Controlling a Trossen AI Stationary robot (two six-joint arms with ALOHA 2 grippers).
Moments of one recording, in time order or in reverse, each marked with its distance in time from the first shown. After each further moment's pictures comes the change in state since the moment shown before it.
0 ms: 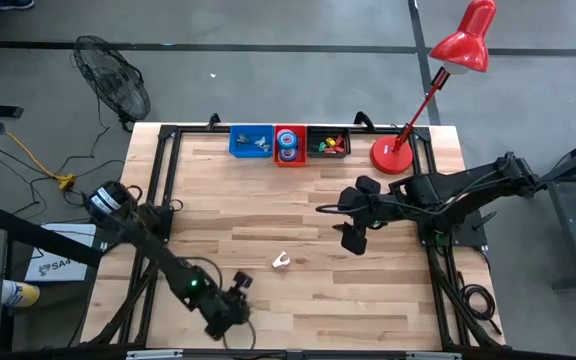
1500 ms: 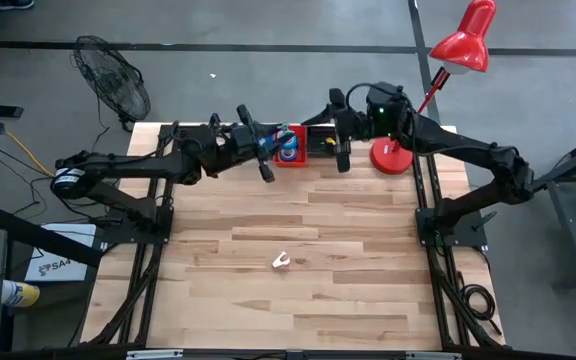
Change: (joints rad) left arm 0.934 -0.440 0.042 0.776 0.075 0.421; right arm -0.683 0.030 0.000 0.816 -0.746 -0.854
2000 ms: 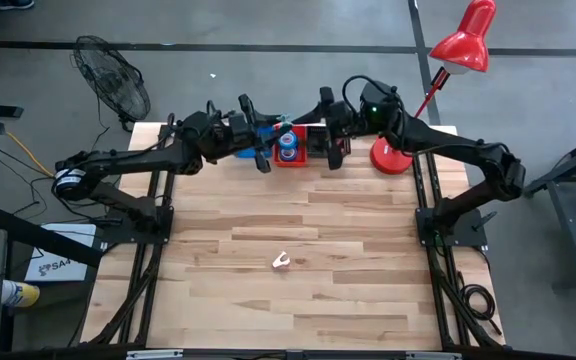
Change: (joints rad) left arm 0.118 0.010 0.000 0.052 0.219 -0.067; right arm -0.013 0.067 0.000 0.189 -0.066 0.177
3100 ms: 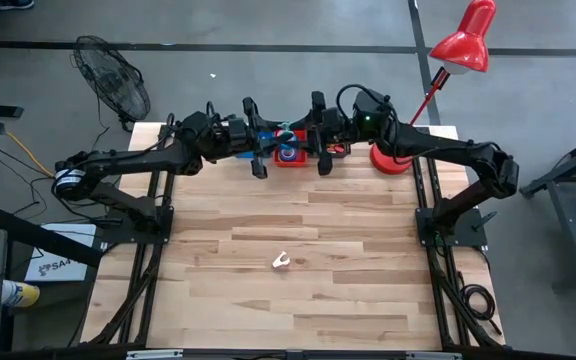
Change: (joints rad) left arm 0.002 -0.001 0.000 0.013 0.117 -0.004; right arm 0.068 0.050 0.000 0.118 0.071 0.000
